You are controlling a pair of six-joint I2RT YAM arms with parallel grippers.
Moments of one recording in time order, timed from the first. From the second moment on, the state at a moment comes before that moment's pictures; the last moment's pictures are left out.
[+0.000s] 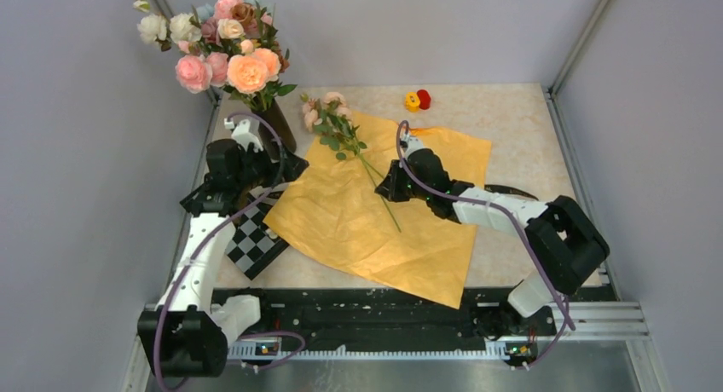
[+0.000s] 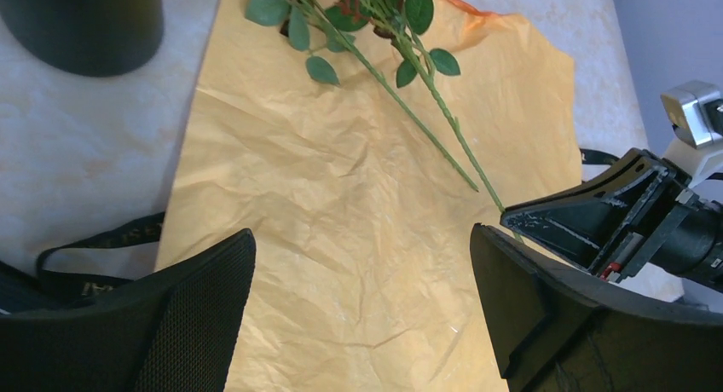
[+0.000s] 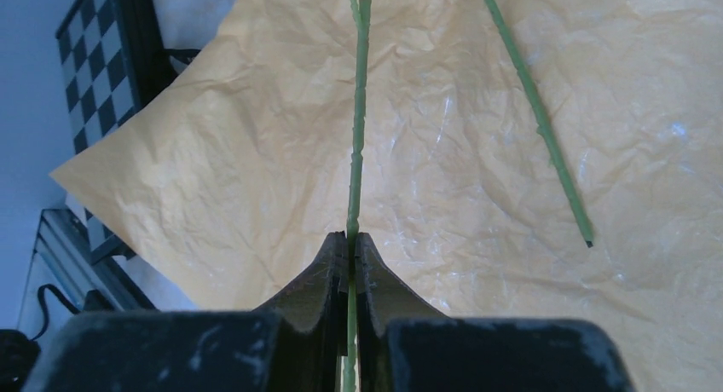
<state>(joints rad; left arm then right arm) 0.03 1.04 0.87 -0.28 0.44 -0.35 0.70 1.58 0.91 0.13 -0.09 0.58</state>
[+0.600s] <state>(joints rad) -0.18 1.04 0.63 0.22 0.49 -0.92 0.70 1.32 0.65 0.48 -0.13 0.68</state>
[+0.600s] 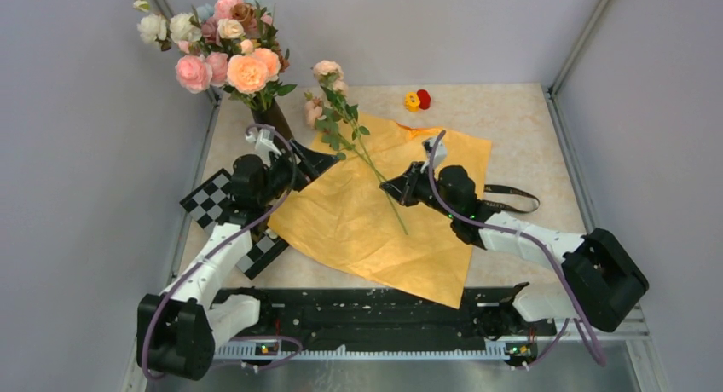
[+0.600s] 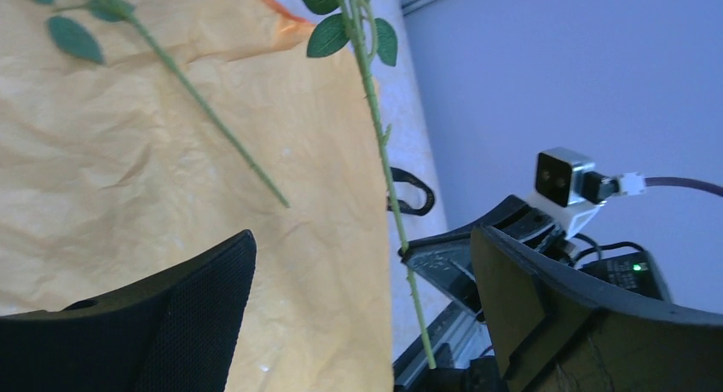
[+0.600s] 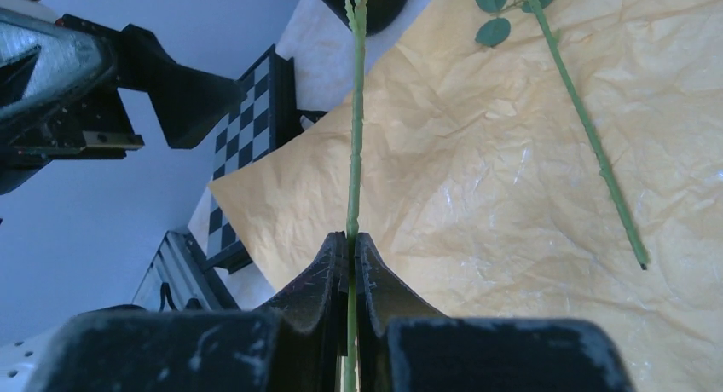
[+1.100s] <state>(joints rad) -0.33 1.13 0.87 0.40 0.49 -1.03 0.70 1.08 0.58 0.60 -0.19 0.65</state>
